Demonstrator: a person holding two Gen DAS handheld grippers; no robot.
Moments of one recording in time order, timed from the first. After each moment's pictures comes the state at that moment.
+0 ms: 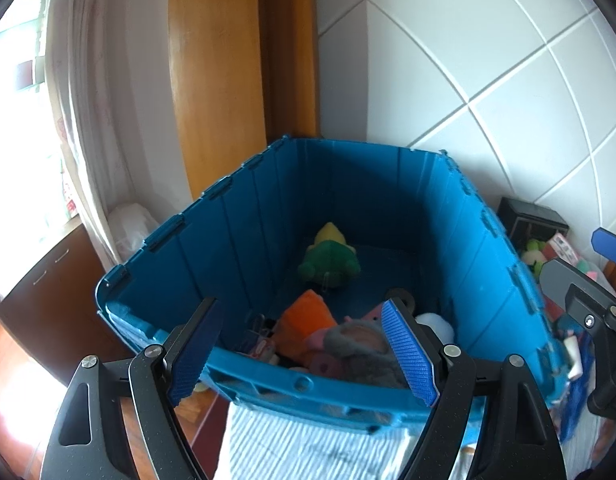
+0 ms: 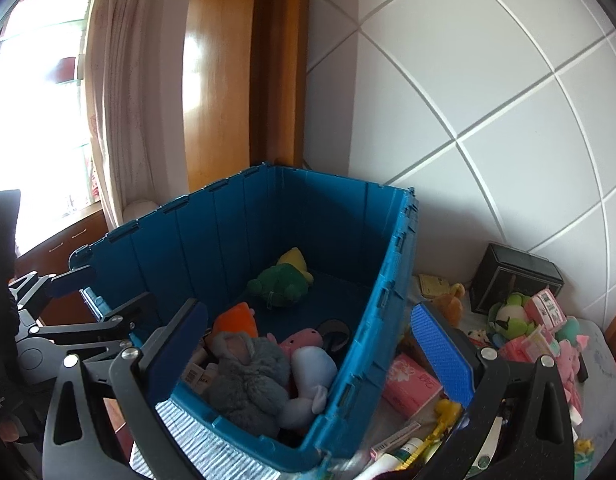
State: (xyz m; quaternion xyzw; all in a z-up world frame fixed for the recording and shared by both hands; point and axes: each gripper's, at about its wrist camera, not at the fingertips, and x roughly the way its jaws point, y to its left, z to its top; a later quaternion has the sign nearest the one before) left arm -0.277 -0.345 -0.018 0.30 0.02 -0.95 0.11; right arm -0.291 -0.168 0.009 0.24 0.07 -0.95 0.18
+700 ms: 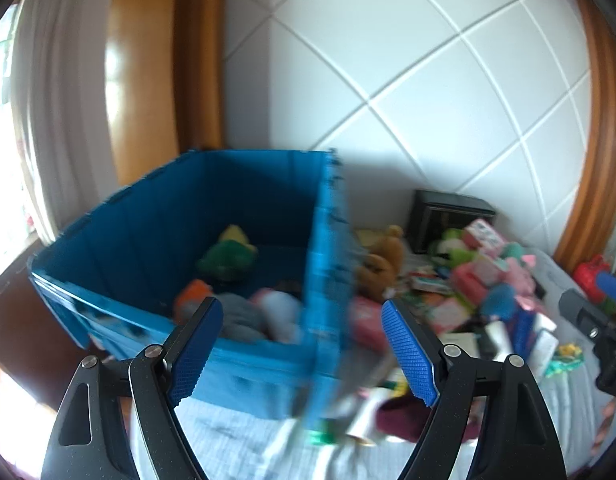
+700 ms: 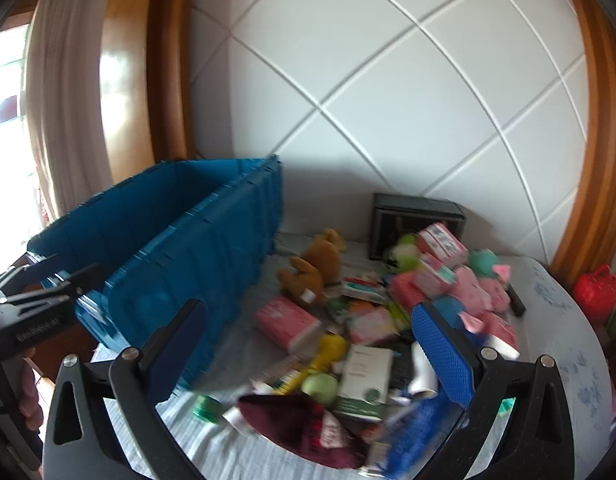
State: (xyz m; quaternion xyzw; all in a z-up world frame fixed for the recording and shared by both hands) left arm -0.235 -0.161 -0.023 0.27 0.03 -0.96 0.02; right arm -0.221 0.079 -0.021 0.26 0.01 -0.96 0.07
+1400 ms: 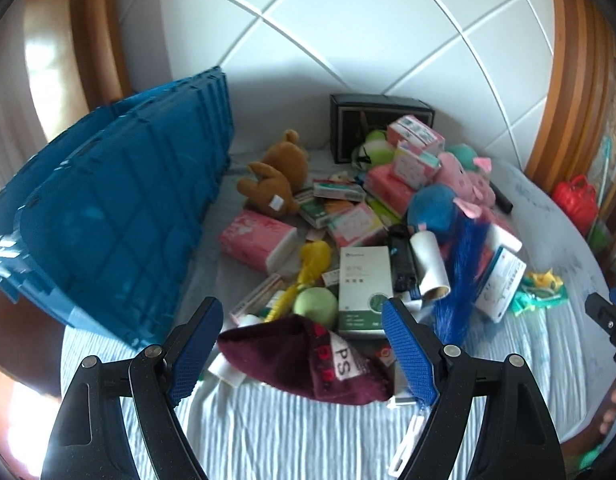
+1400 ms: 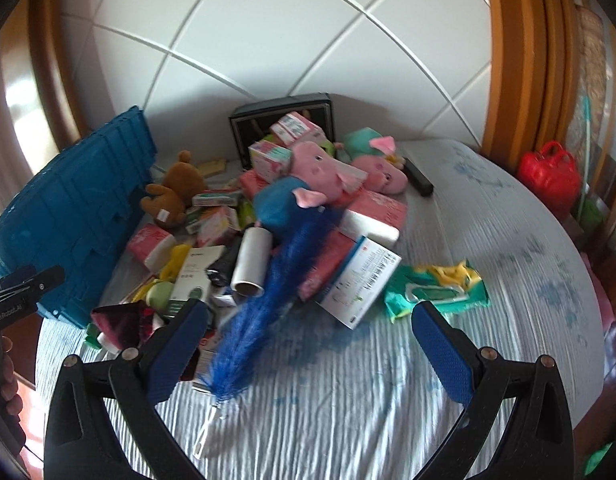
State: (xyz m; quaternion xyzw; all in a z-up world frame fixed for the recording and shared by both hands) left arm -0.256 0.032 -0.115 0.39 -0.03 -0.92 -0.02; right arm -0.199 0.334 -0.132 0.37 -0.08 -0.92 -0.03
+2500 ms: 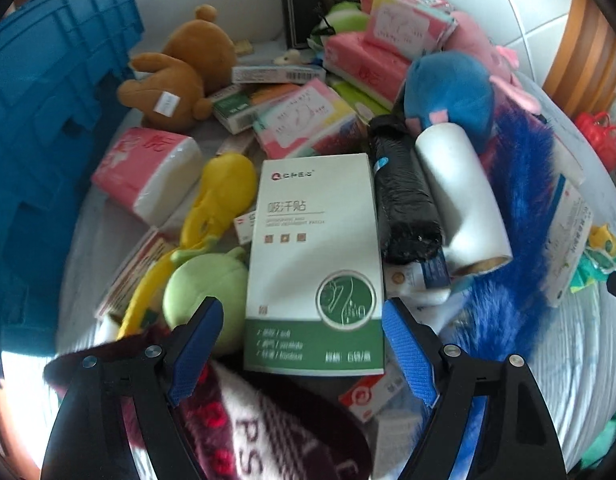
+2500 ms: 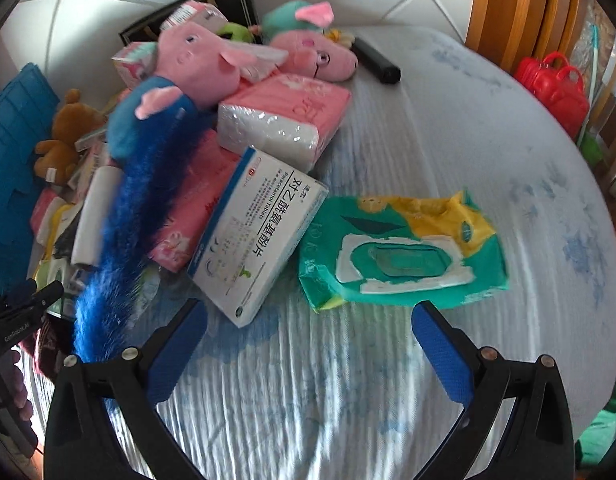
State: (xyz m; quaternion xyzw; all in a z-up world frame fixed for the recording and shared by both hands) left arm -0.381 0.112 -0.282 0.53 -0.05 -0.85 -0.05; right arm -0.313 0.427 -0.273 0.53 -0.11 -0.84 -0.07
